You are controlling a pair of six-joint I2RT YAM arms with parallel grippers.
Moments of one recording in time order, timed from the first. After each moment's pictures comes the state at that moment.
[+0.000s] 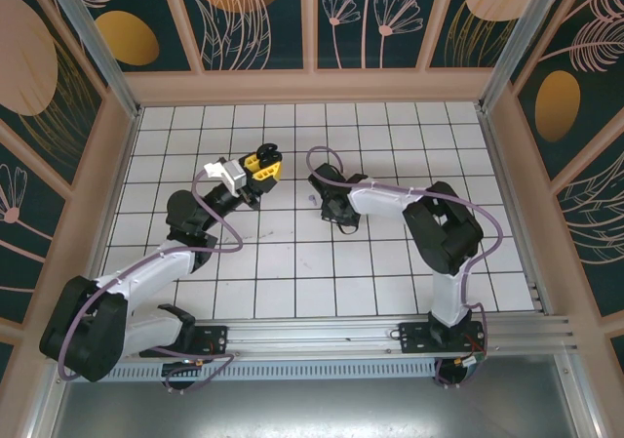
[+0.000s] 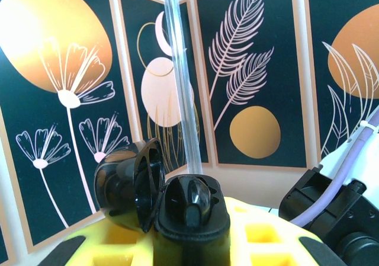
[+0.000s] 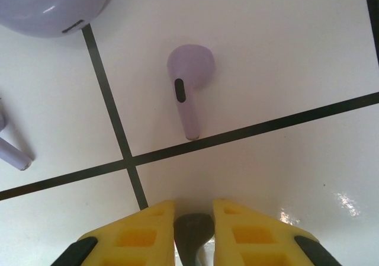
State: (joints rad) left arm -0.45 1.19 0.51 1.10 0.54 -0.08; right arm 0.74 1.91 1.21 -0.58 0.21 0.94
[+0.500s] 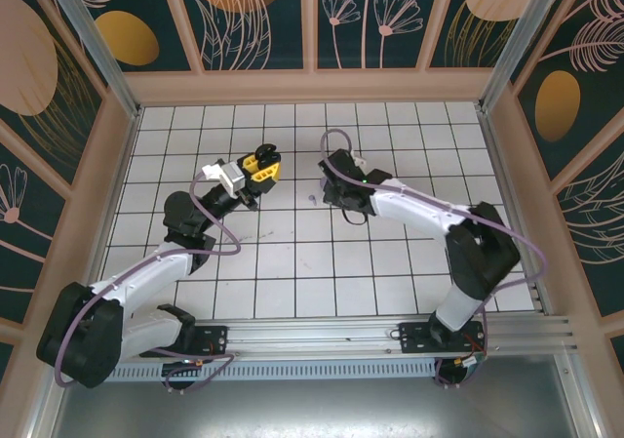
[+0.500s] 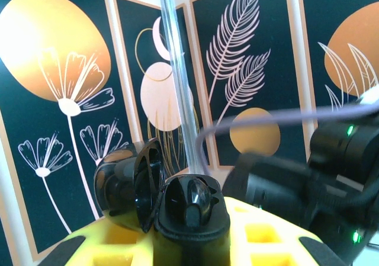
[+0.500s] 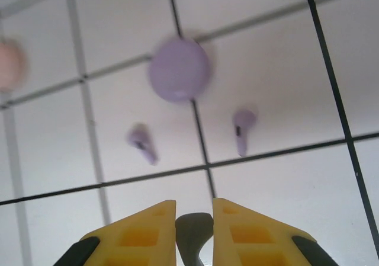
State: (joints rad) left arm -0.45 1.16 0.51 1.07 0.55 -0.05; right arm 0.74 1.64 1.19 -0.51 0.23 0.88
